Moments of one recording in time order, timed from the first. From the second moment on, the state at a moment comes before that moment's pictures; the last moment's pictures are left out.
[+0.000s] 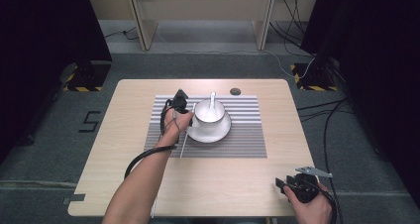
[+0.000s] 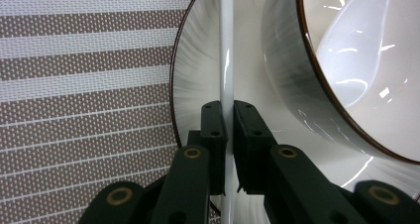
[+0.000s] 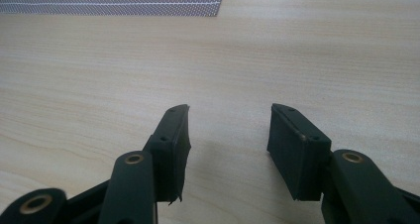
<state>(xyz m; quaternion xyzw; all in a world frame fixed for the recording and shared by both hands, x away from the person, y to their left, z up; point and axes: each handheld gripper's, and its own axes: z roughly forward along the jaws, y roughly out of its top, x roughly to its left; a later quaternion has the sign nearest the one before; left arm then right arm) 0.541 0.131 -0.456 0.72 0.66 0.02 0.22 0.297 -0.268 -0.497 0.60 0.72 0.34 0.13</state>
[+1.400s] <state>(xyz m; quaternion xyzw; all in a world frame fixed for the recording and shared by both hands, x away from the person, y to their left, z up) 0.484 0.178 -0.437 0.76 0.61 0.04 0.23 0.296 -0.268 -0.496 0.60 0.71 0.34 0.14</state>
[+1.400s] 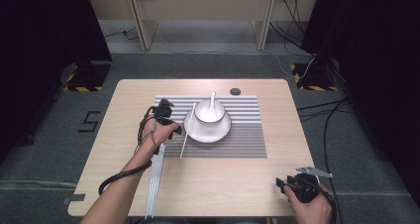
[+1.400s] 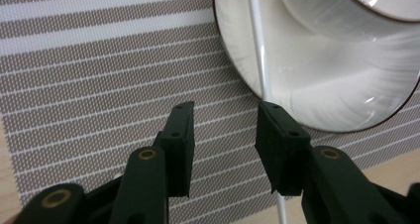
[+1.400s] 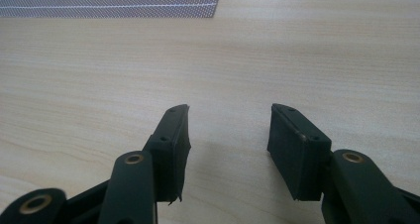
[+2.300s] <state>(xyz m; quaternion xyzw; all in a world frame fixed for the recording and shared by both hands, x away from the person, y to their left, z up) 0.462 0.165 -0.460 0.78 0.60 0.02 0.21 0.296 -0.269 -0.496 0.60 0.71 0.34 0.14</state>
